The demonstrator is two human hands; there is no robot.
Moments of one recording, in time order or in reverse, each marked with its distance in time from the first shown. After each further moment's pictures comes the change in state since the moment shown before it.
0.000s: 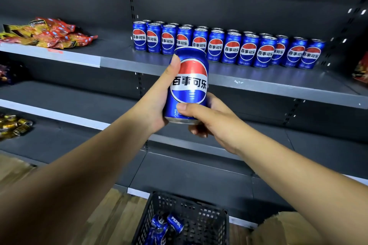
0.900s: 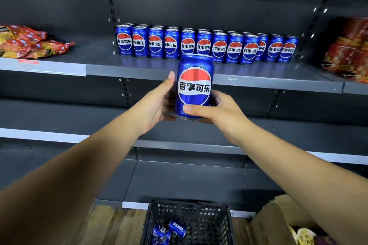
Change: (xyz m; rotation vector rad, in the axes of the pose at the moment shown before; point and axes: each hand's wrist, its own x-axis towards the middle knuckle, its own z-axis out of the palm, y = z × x) left_hand 0.020 -0.004 -0.063 0.316 0.005 -0.166; right_hand 0.027 0.015 0.018 0.014 0.318 -0.108
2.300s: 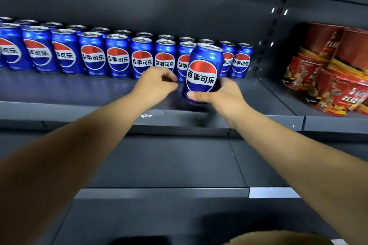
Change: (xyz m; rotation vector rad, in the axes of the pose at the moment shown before) left_hand 0.297 0.036 0.192 0.694 0.219 0.372; right_hand 0.183 0.017 -0.299 -0.229 0.317 -0.004
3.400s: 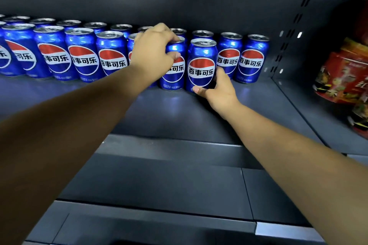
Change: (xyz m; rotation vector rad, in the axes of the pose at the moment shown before) left_hand 0.120 0.015 0.050 0.518 0.264 0.263; right_hand 0.152 0.087 -0.027 -0.299 -0.037 -0.077
